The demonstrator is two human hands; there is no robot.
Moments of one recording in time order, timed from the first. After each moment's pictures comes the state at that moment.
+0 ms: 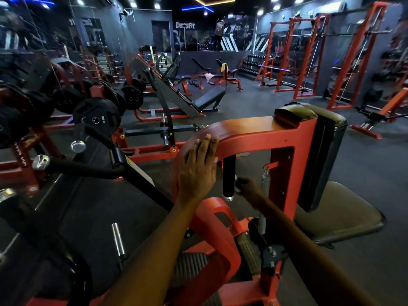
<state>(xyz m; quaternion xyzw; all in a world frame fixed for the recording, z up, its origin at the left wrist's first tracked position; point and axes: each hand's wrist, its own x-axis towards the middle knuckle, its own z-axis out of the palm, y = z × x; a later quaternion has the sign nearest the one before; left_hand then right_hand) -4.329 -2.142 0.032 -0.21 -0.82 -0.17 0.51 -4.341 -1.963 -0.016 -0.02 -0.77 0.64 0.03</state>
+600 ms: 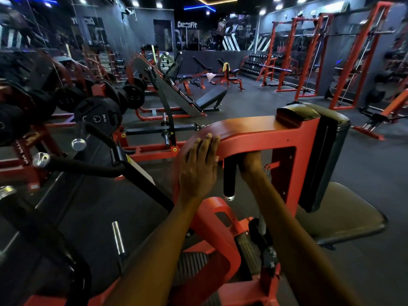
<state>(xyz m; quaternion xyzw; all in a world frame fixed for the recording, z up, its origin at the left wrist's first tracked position) -4.329 -2.141 0.031 -0.22 -0.81 -0.19 0.50 -4.350 -2.001 0.067 -0.10 -0.54 0.80 0.23</state>
